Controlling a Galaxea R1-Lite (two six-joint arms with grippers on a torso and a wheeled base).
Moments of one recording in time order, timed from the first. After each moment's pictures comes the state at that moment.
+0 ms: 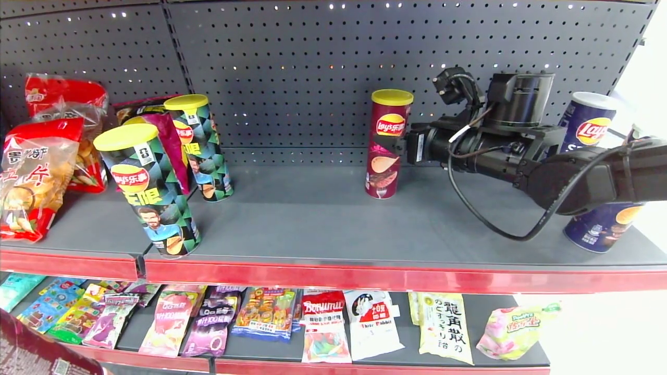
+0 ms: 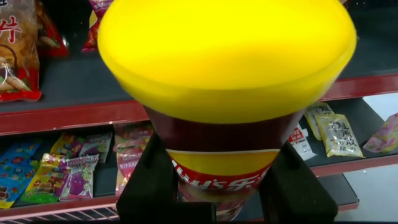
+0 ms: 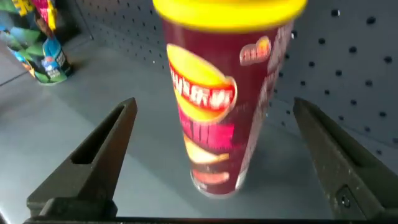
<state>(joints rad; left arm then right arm) -0.06 0.43 -0.52 0.18 -0.12 0.02 0.43 1.92 -1.31 -0.52 0.16 -0.05</state>
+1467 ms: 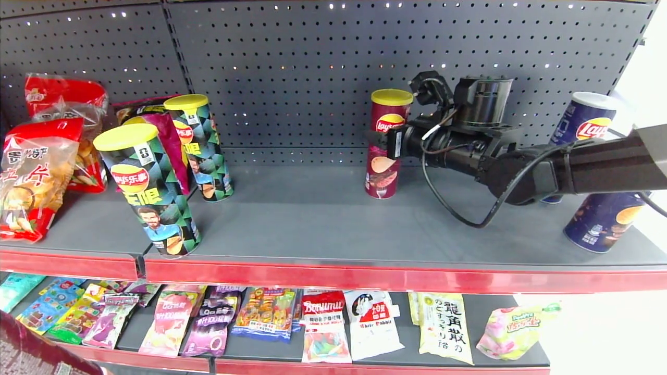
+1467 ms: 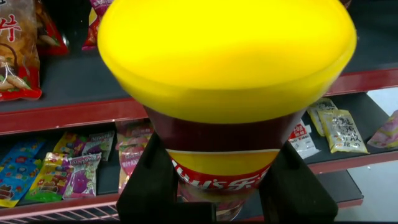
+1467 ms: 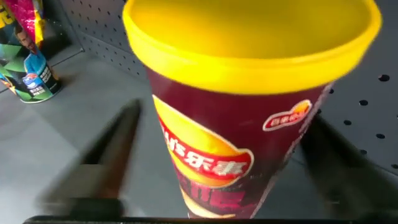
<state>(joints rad) -0.06 0.43 -0.51 0.18 -0.12 0.04 0.45 2.06 -1.47 -0.51 0.13 -0.05</state>
